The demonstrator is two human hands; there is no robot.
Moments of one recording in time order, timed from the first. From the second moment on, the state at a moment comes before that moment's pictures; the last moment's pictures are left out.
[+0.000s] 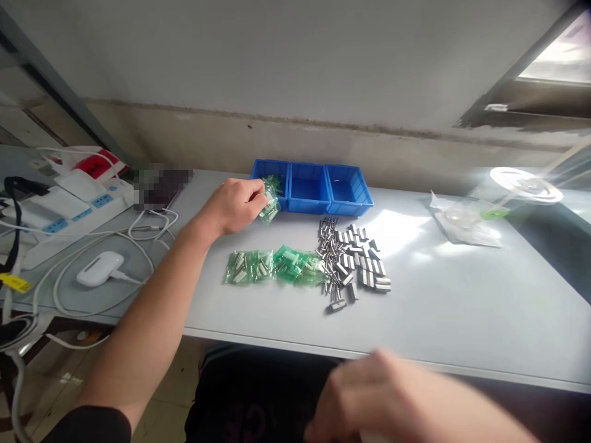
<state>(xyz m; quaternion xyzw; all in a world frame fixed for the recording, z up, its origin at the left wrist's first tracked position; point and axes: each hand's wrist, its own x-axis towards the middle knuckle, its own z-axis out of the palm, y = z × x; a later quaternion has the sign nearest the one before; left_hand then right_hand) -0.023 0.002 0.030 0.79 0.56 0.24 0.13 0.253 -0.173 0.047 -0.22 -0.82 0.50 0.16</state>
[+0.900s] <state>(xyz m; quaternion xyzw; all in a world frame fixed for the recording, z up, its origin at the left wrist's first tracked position) 0.019 0.005 -0.003 0.75 0.40 0.40 0.35 0.236 -0.014 0.001 -0.43 -0.70 0.44 0.37</state>
